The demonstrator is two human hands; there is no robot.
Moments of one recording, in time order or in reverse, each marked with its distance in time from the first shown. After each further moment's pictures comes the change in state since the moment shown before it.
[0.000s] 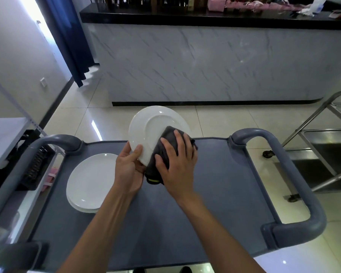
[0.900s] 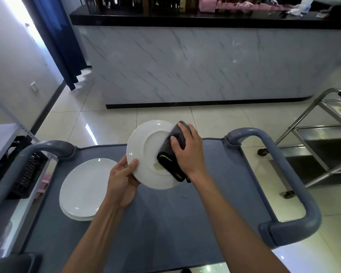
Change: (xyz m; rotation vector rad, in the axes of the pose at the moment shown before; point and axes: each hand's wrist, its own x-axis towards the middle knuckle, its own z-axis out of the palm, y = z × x) left_hand -0.002 -0.012 -0.023 0.025 -0.062 -0.052; right_hand 0.053 0.051 -0.011 0.266 -0.148 0.317
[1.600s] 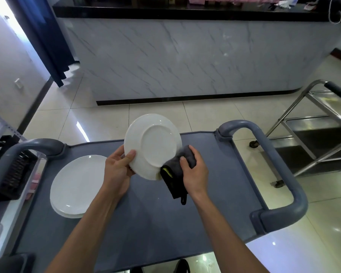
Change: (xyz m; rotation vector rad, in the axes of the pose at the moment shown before) left_hand 0.017 -0.007 0.005 0.206 0.045 0.056; right_hand -0.072 0.042 -0.005 0.372 0.145 0.349
